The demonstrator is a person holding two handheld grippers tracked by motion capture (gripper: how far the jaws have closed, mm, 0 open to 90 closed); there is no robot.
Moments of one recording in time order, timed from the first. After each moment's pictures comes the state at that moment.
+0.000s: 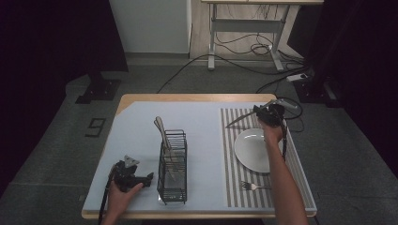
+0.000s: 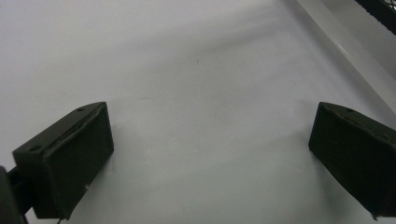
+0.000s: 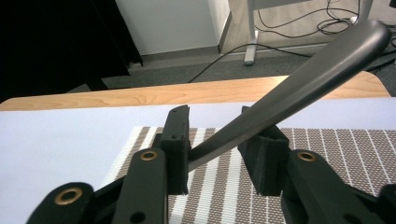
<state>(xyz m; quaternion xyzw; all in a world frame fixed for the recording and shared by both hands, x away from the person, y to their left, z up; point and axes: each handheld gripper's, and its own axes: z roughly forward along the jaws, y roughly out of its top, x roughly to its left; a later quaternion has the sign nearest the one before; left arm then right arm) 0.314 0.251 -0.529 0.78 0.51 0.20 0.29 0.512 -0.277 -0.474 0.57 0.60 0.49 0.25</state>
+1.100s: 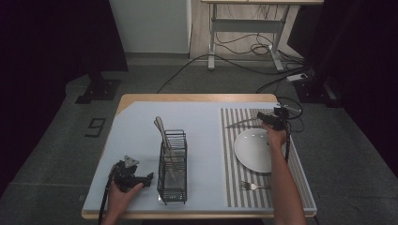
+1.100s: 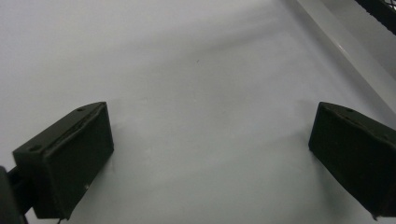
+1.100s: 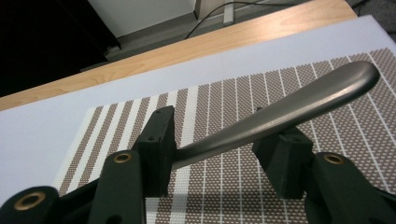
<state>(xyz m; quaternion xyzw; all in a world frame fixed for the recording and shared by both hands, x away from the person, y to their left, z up) 0.314 0.251 -0.529 0.78 0.51 0.20 0.29 0.524 -0.304 -0.507 0.66 0.57 0.45 0.19</state>
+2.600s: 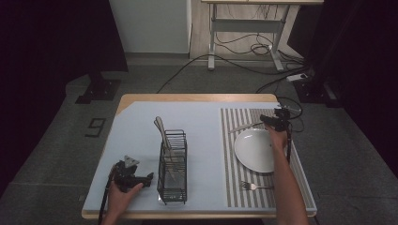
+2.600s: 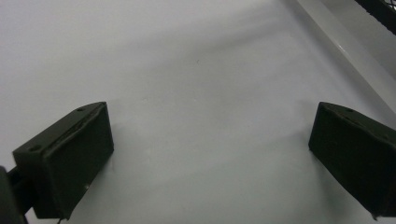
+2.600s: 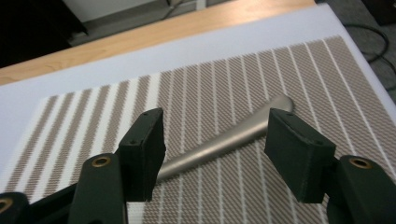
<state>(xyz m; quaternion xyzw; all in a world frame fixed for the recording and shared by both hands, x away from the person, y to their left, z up) 0.314 0.251 -0.529 0.78 0.51 0.20 0.29 0.526 -0.310 -0.511 0.68 0.58 0.40 0.21</state>
